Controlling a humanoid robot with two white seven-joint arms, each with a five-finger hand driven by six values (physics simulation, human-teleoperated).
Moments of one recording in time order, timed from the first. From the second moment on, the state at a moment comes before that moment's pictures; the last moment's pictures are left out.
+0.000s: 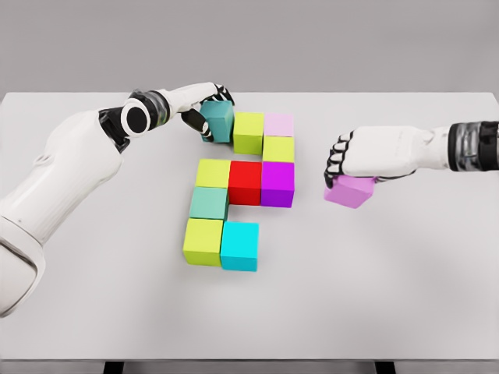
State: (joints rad) left arm -1.01 0.26 -0.93 -0.83 -0.19 0.03 -0.36; right arm -0.87 -0.94 0.86 -1.70 0.40 -0.61 0.61
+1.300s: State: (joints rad) left arm -0.99 0.79 -1.02 -0.86 -0.08 -0.61 -0.37; right arm -0.94 -0.80 1.14 -1.76 0.40 -0.61 0.61
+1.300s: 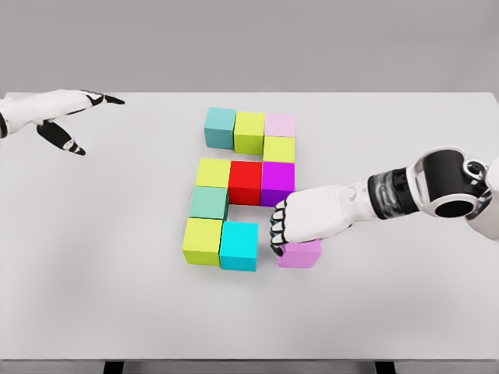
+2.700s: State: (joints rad) left arm -0.98 0.79 -1.03 -0.86 -0.08 -0.61 -0.38; right arm -0.92 -1.04 1.19 -1.76 0.41 -0.61 0.61
